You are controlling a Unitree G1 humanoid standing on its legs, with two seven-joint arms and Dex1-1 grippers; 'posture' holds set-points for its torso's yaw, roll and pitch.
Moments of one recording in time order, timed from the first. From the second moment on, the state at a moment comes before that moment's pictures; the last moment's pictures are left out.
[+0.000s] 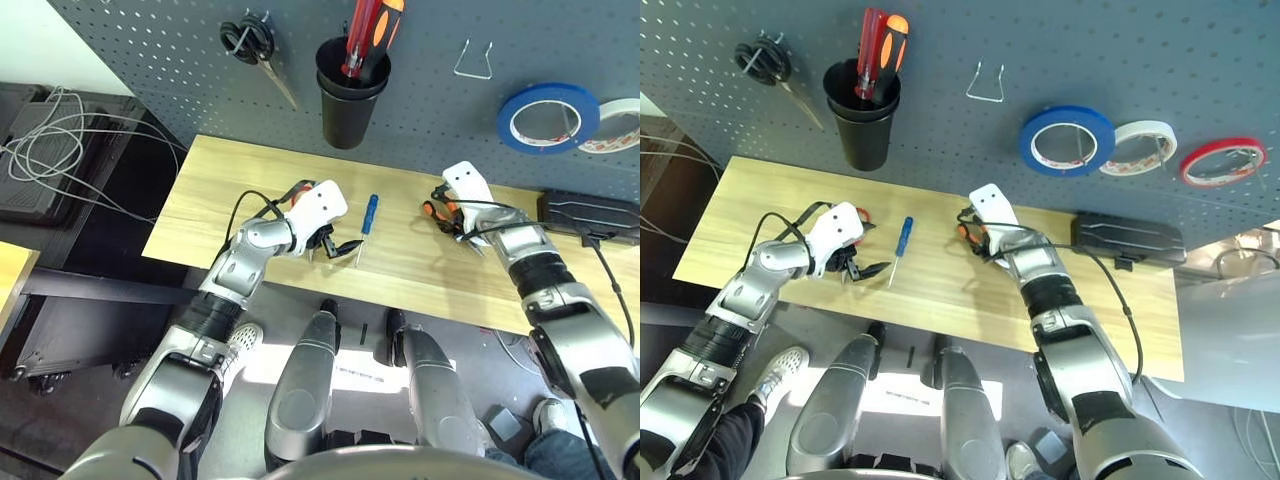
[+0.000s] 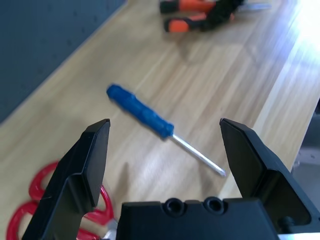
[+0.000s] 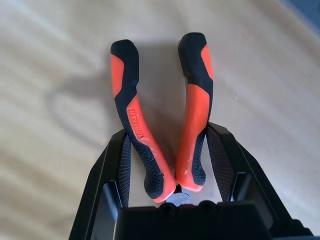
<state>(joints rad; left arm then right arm) -0.53 0.40 -0.27 0.24 0.06 0.12 -0.79 -0.66 -0.43 0.18 0.47 -0.08 0.78 0.47</state>
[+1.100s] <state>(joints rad) -0.53 0.32 -0.13 0.06 -0.25 -0.04 -0.87 -0.63 -0.47 -0.06 -0.38 0.34 0.82 0.61</state>
